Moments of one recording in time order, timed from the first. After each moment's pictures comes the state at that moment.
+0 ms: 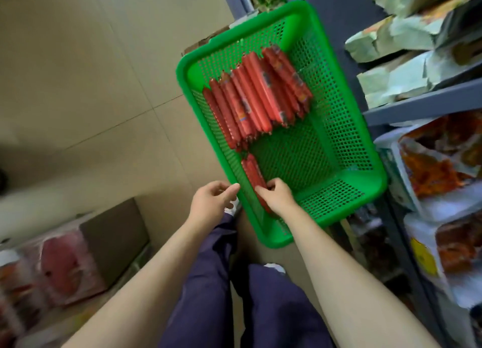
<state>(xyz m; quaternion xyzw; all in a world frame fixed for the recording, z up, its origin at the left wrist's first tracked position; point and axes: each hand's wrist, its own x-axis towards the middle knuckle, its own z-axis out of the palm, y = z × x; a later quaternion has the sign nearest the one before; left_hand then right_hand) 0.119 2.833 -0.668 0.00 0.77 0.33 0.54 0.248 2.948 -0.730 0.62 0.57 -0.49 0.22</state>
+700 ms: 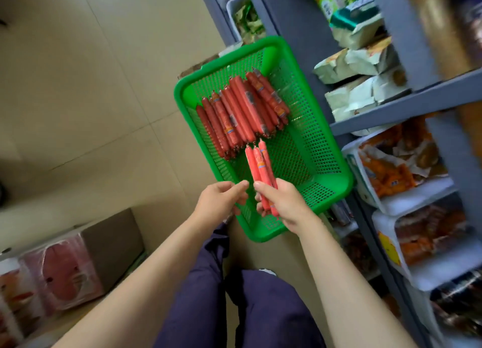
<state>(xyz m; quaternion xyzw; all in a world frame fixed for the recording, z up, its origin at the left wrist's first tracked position) 0.130 2.866 -0.581 0.04 0.72 0.36 0.59 0.257 2.966 -0.600 0.55 0.43 -0.71 0.06</state>
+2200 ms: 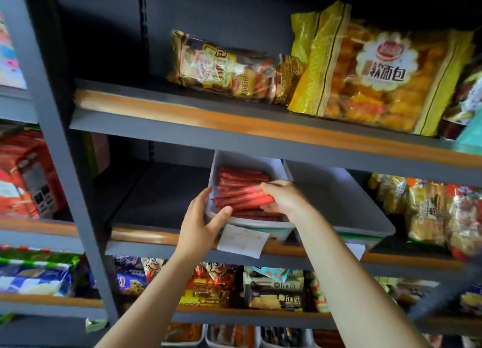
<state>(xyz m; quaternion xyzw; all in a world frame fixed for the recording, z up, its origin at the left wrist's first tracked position) 0.403 3.070 -0.124 0.65 0.40 0.45 0.46 0.610 3.060 -0.053 0.72 0.35 -0.35 -0.48</state>
